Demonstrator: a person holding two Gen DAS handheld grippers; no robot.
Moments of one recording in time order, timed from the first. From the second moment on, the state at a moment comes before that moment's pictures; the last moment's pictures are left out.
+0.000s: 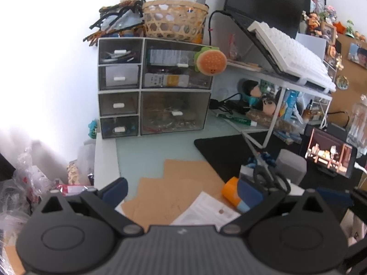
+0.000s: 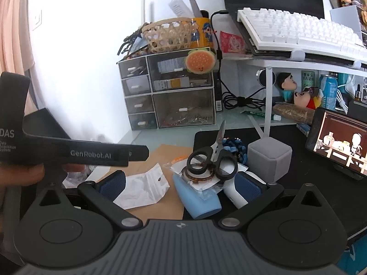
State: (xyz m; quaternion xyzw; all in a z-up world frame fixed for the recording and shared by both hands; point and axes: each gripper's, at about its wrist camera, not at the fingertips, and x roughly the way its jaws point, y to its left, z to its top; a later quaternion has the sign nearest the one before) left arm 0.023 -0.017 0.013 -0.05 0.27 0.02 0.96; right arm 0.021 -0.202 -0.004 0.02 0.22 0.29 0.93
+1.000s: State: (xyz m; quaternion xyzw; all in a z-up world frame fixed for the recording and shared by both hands) left arm 0.043 -0.007 0.055 -0.06 0.27 0.07 0.96; right arm 0.008 -0.245 -0.024 0.09 0.17 0.33 0.92
